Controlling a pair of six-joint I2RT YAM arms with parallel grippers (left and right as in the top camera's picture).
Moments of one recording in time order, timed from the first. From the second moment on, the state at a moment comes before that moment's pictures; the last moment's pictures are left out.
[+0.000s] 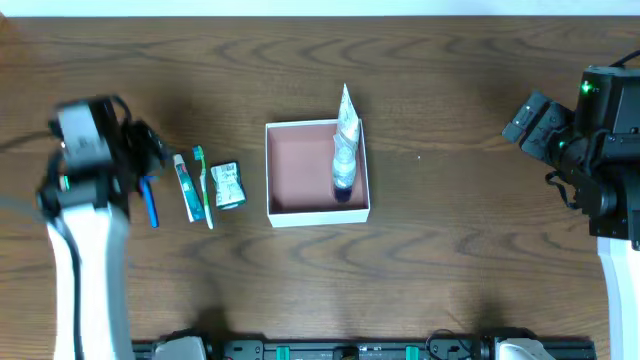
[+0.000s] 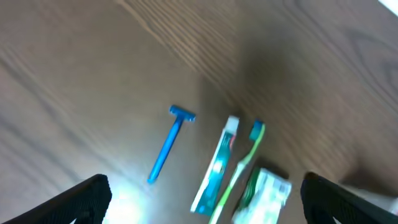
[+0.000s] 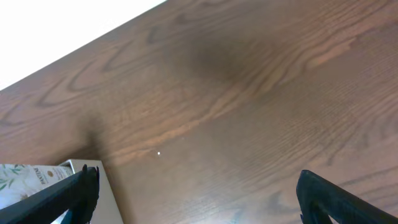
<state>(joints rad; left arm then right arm) 0.23 1.33 1.24 -0.90 -0.17 -0.48 0.03 1.23 1.54 -1.15 0.19 0.52</state>
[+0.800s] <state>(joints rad) 0.27 1.87 1.28 -0.83 -0.08 -0.17 0.03 1.23 1.54 -1.15 0.19 0.52</state>
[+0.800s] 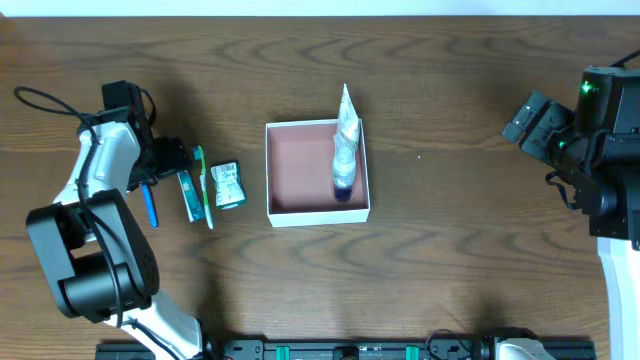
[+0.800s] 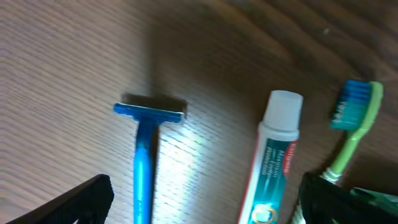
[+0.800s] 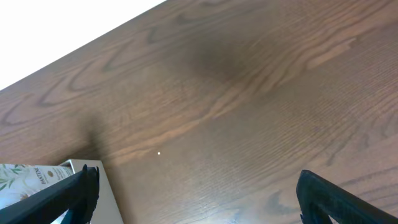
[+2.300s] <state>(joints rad) 0.34 2.01 1.31 -0.84 -0.02 0.03 0.03 1.23 1.54 -1.15 0.19 0.52</state>
